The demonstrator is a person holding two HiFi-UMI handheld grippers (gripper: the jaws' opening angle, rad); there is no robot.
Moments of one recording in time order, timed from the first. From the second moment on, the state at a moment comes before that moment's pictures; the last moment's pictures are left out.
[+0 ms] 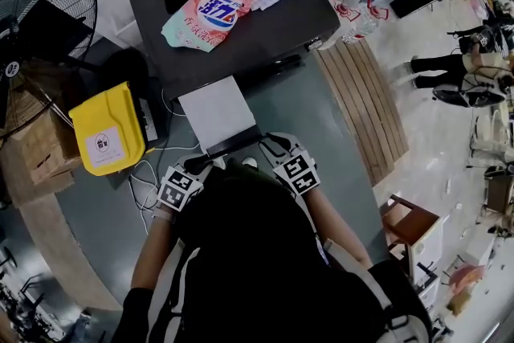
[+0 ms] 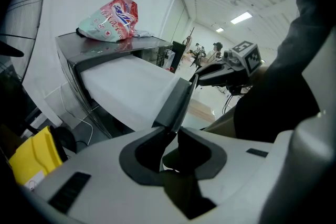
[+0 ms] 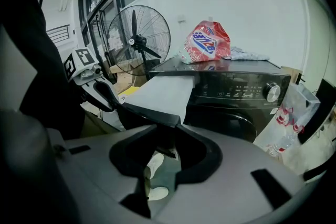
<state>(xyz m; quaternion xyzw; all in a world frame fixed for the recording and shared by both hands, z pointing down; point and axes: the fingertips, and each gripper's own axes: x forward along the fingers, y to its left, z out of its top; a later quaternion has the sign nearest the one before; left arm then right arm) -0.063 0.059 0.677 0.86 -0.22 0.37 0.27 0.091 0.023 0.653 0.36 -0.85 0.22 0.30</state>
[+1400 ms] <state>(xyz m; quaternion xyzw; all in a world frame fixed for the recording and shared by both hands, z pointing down) -0.100 -0.056 0.674 0.87 -0.22 0.37 0.26 0.054 -0.091 0.652 0.41 -0.83 0.21 0.30</state>
